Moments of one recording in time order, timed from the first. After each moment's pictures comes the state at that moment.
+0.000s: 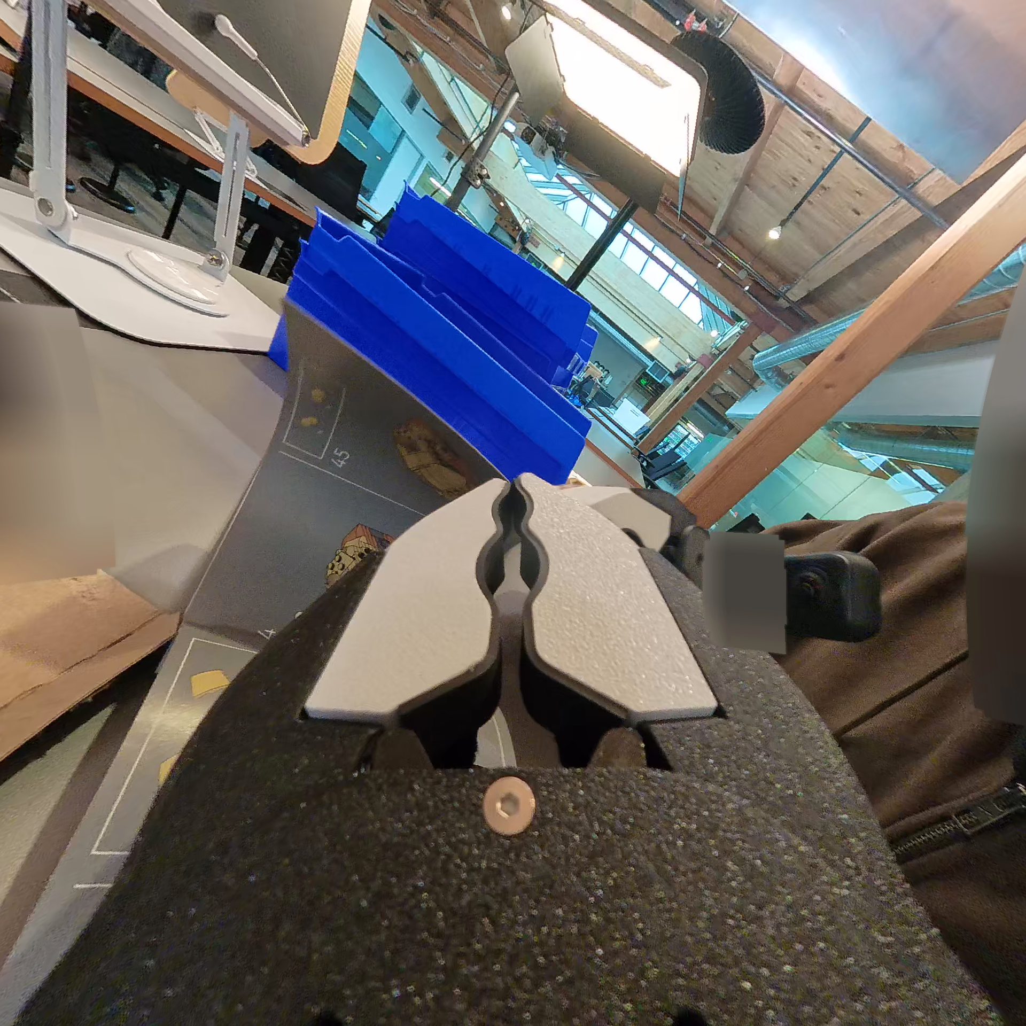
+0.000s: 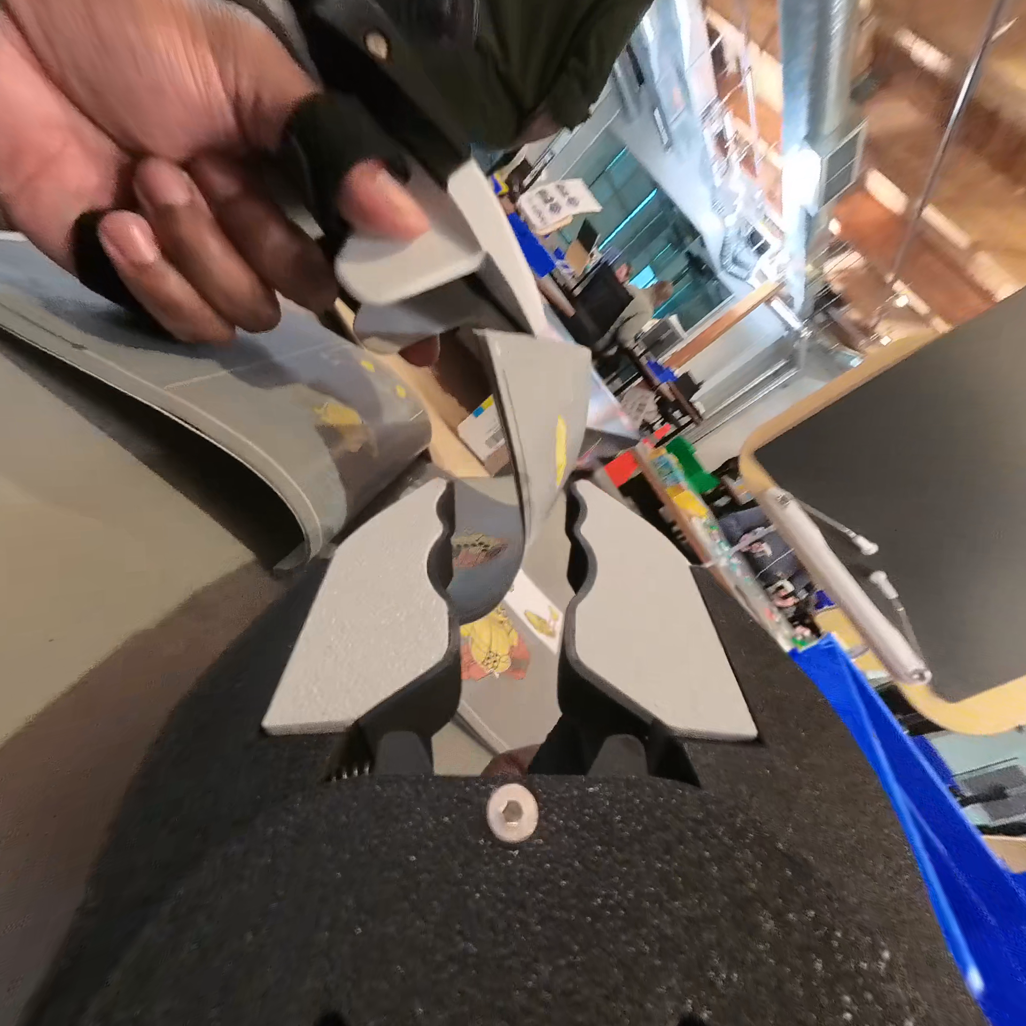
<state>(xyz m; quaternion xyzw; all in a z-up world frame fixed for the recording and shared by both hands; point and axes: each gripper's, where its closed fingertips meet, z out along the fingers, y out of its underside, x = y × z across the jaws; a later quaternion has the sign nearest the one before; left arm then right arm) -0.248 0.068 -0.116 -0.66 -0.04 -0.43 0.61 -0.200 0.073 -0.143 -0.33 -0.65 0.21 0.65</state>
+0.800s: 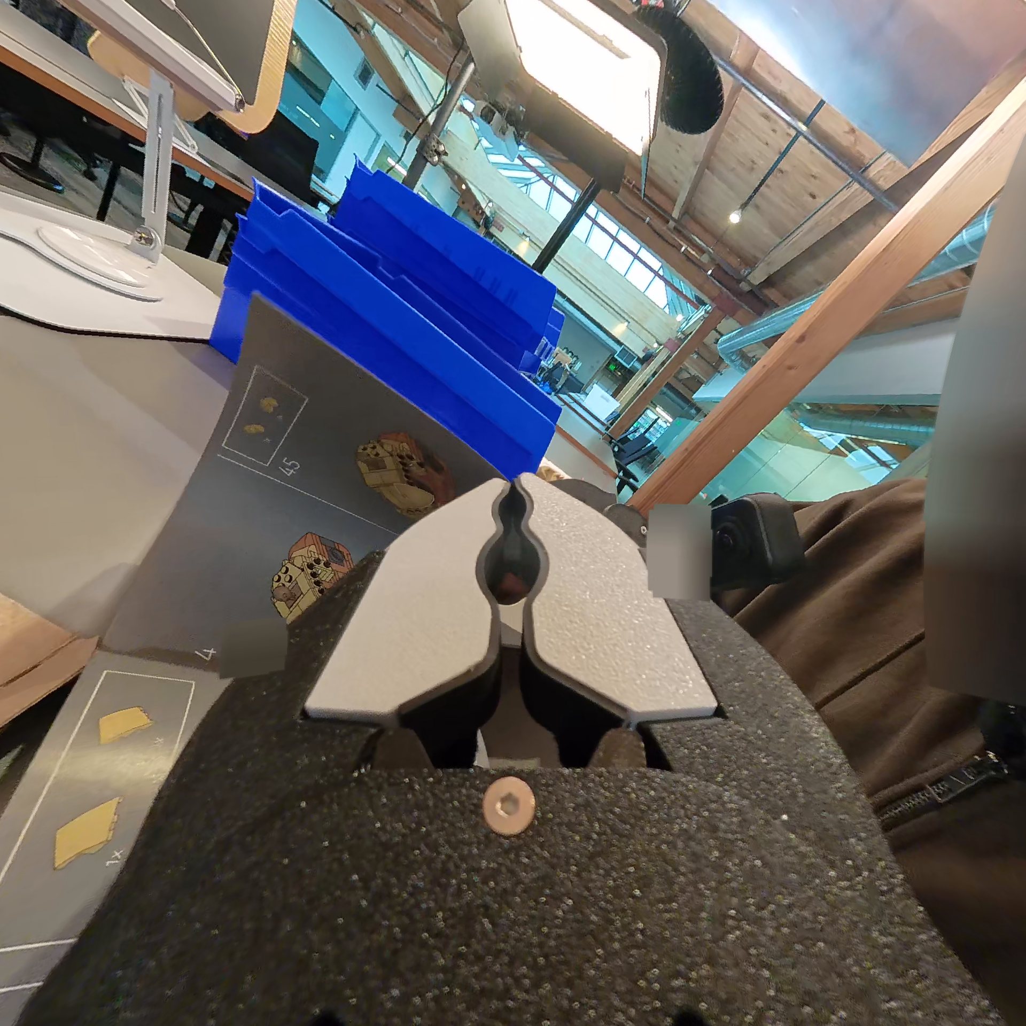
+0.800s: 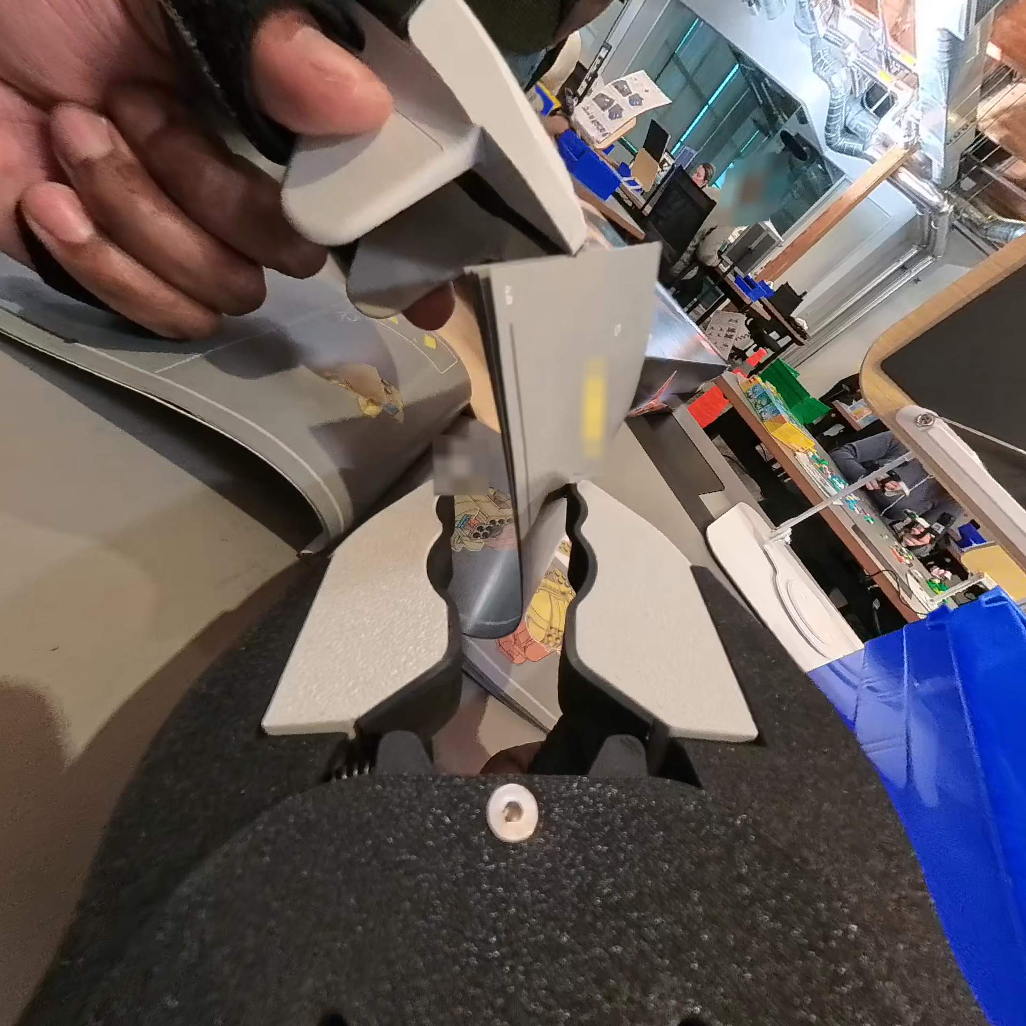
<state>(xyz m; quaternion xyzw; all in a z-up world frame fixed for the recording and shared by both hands) -0.229 0.068 -0.114 -0.66 -0.01 -0.45 0.60 -0.215 0.086 -0.175 -0.41 -0.67 0.25 0.57</state>
